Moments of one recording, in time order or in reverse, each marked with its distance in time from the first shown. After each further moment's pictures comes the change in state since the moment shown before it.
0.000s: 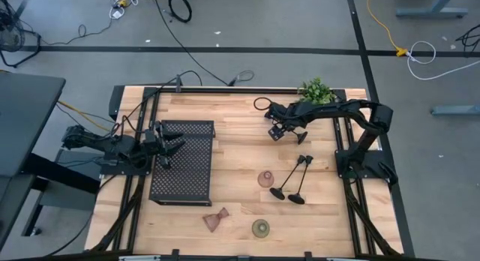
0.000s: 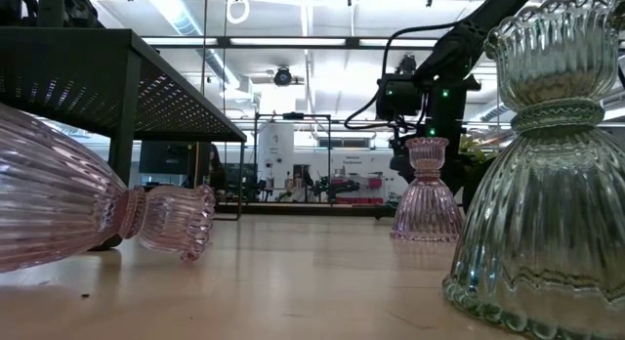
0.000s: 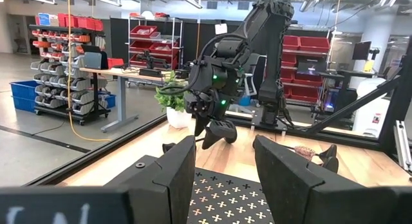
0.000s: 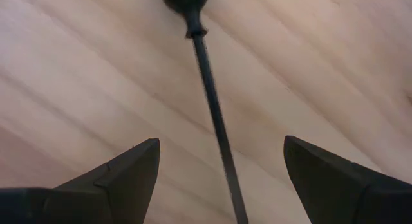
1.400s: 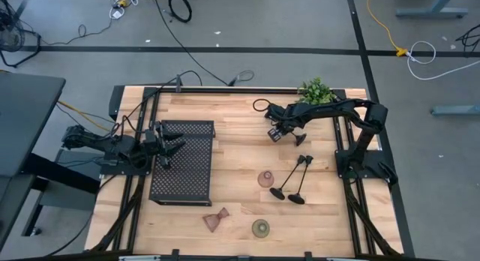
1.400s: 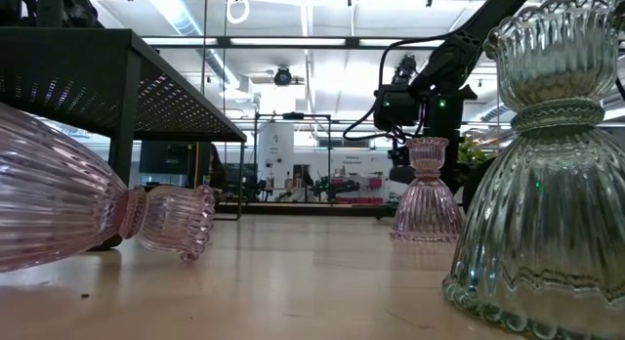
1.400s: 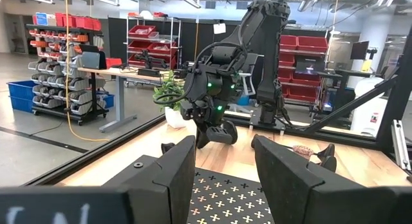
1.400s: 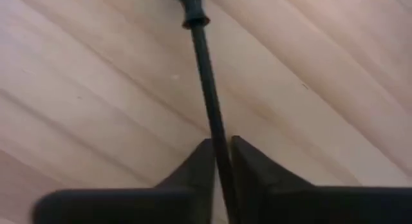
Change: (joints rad) left arm 0.000 0.000 0.000 -0.002 0.008 -0.001; right arm -0.009 0.054 -0.001 0.022 -0.024 -0.009
